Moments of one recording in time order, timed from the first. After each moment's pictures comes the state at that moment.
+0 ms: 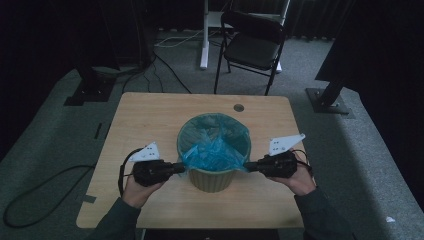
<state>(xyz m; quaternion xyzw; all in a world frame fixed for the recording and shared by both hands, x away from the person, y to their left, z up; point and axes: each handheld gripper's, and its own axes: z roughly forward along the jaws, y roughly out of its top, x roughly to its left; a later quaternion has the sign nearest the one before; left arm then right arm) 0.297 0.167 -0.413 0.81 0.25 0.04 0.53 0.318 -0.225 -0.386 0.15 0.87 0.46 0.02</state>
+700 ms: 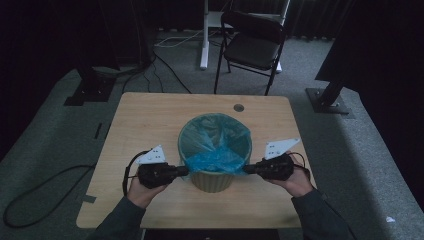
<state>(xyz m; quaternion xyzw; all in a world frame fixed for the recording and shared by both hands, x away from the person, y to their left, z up) 0.299 0.164 -0.428 0.82 0.25 0.04 0.51 0.320 -0.222 -0.404 0.15 0.88 0.44 0.03</state>
